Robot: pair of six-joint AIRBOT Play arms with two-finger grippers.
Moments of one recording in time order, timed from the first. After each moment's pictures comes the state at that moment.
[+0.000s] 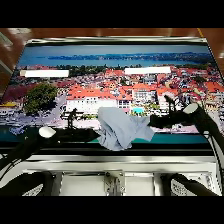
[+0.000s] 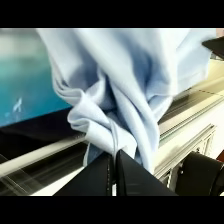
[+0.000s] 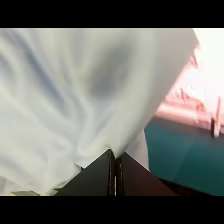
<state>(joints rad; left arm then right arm) -0.45 -1.02 0.47 0.36 -0.72 -1.24 -0.09 -1.24 0.78 -0.94 1.10 1.24</state>
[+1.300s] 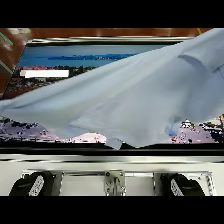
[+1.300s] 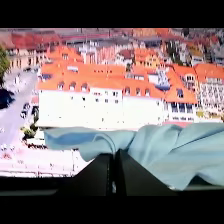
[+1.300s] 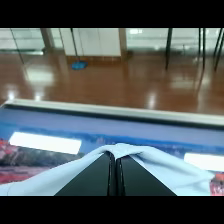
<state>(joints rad) 0.24 -0.60 1.52 1.16 -1.67 -1.59 -0.08 -0.72 1.61 -1.10 1.03 1.37</state>
